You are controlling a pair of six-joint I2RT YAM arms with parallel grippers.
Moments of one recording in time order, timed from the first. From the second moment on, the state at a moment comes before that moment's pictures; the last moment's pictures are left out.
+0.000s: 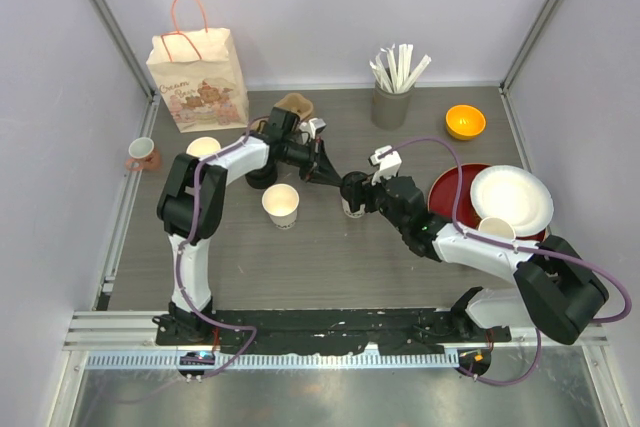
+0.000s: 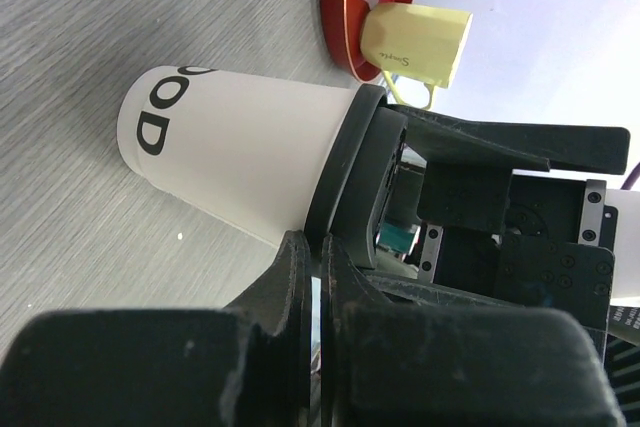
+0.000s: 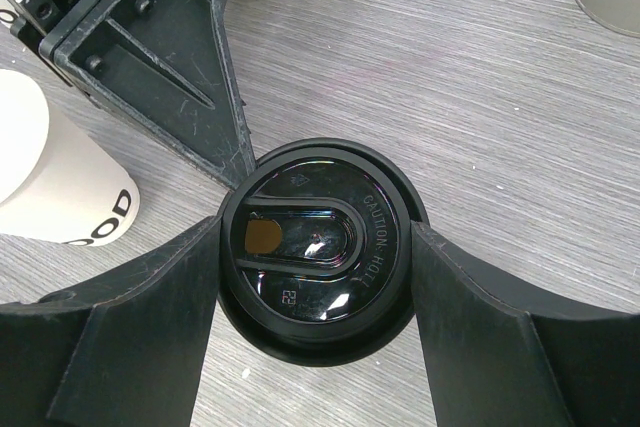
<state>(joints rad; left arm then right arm) -0.43 2.06 1.42 -0.28 1.02 -0.70 0.70 1.29 0.54 0.45 0.20 0.19</state>
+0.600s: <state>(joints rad) -0.45 2.07 1.64 -0.54 0.83 -0.52 0.70 1.29 0.56 0.40 0.21 0.21</state>
